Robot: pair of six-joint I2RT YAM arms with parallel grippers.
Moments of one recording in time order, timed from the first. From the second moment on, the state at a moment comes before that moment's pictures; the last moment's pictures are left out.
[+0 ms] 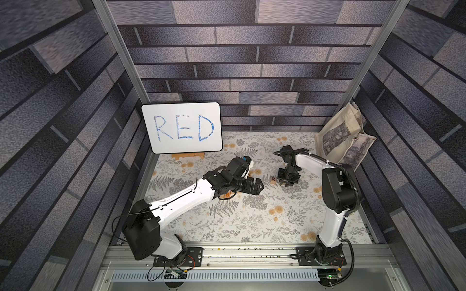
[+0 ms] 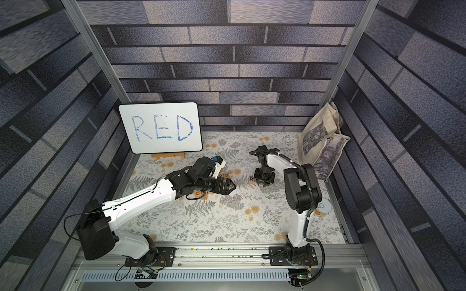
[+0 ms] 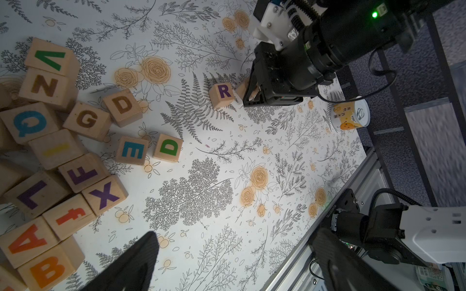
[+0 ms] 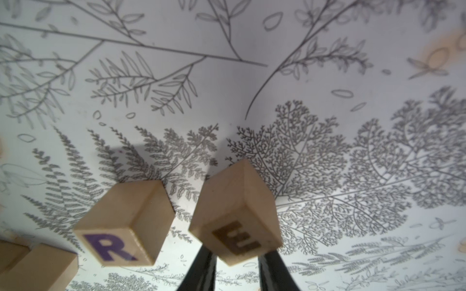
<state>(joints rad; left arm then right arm) -0.83 1.44 1.13 -0.47 0.23 -0.53 0.31 1.92 1.34 -0.98 -0.08 0.54</state>
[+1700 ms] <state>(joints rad) -0.83 1.44 1.11 -0.44 0.23 -0.56 0.31 1.97 1.50 -1.10 -0.04 0.31</state>
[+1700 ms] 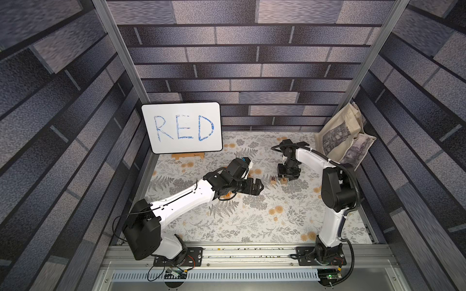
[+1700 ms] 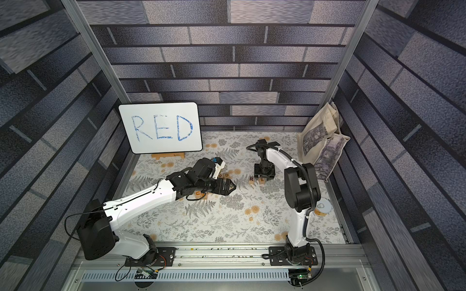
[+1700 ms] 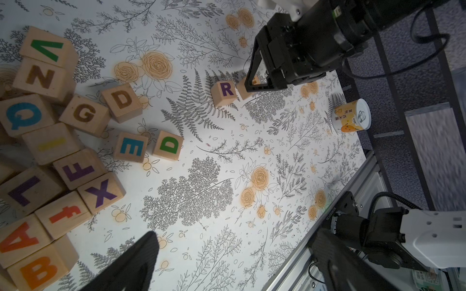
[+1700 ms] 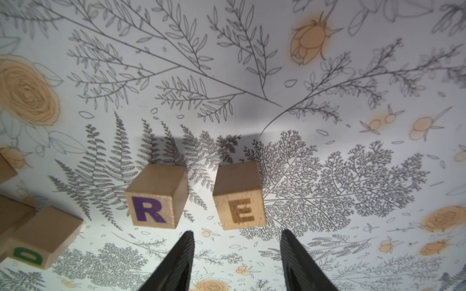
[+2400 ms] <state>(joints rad) -0.82 1.42 1.09 -0.47 0.23 -0.56 0.31 2.04 1.48 -1.07 -0.05 0.33</state>
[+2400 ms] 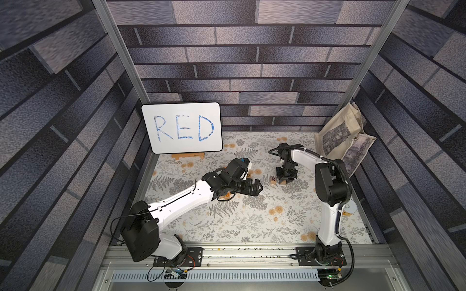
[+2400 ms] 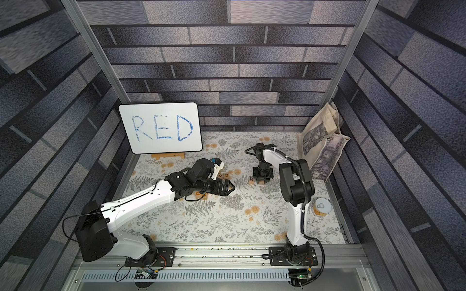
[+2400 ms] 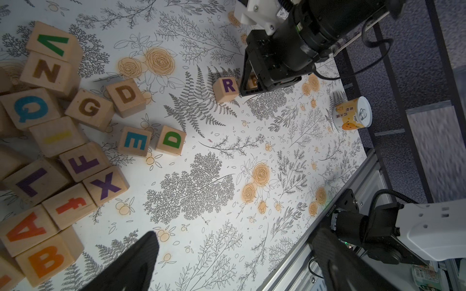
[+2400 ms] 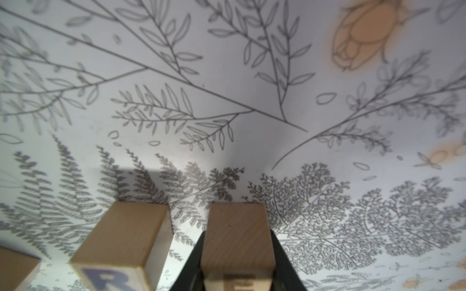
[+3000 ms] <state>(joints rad) -0.82 1.41 1.07 -0.46 0.23 -0.57 0.31 1.99 1.42 -1.05 -0.10 0.44</state>
